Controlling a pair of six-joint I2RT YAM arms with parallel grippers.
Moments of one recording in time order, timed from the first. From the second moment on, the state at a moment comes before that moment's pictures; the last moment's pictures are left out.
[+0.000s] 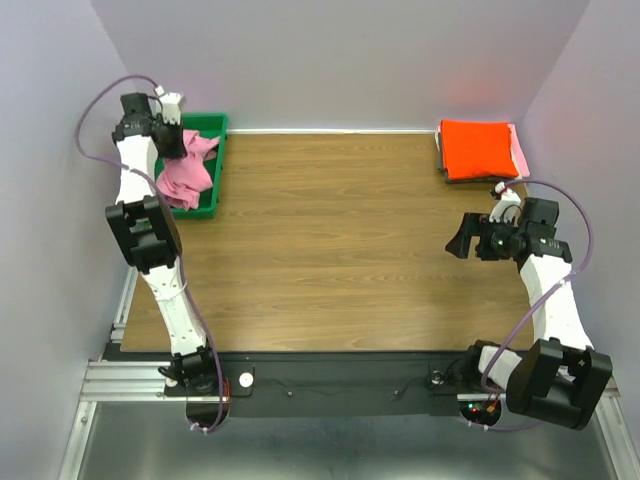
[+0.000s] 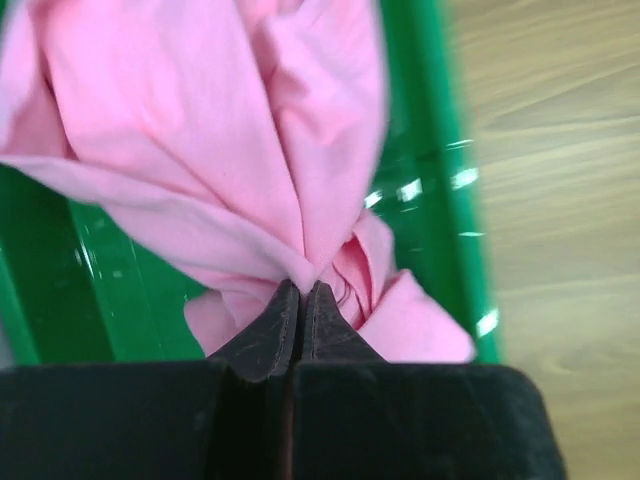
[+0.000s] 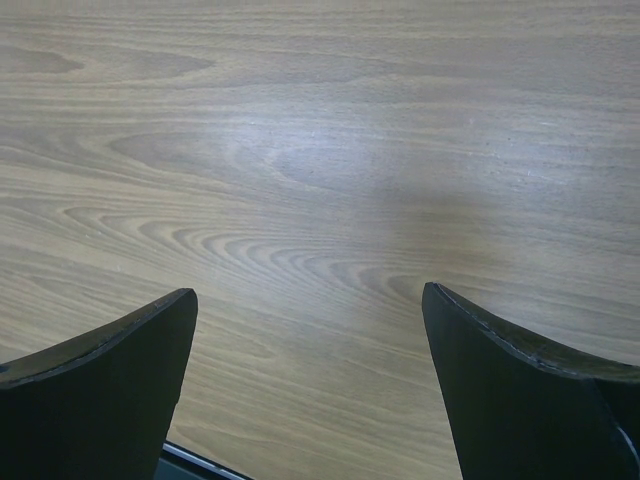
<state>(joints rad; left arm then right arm) 0.26 2.29 2.20 -0.74 0.35 0.32 -0.29 1.10 0.83 -0.62 -0.57 -0.10</state>
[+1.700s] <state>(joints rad) -0.17 1.56 1.02 -0.58 0.65 0.61 -0.18 1.55 0.99 -0.48 -0.54 -0.19</state>
